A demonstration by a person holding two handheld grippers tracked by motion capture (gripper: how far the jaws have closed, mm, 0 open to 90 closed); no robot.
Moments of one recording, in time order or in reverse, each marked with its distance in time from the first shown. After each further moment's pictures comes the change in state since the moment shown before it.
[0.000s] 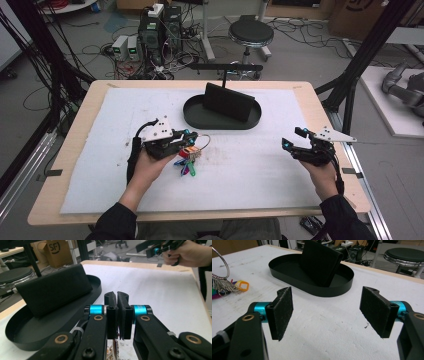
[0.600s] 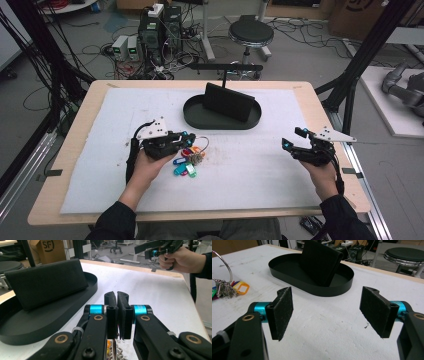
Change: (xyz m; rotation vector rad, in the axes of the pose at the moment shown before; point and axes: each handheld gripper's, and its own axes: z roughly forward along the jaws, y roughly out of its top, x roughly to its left) left arm 0.014 -0.024 0.002 -0.027 -0.043 -0.093; right arm 0.000 0.000 0.000 0.003 -0.002 -0.001
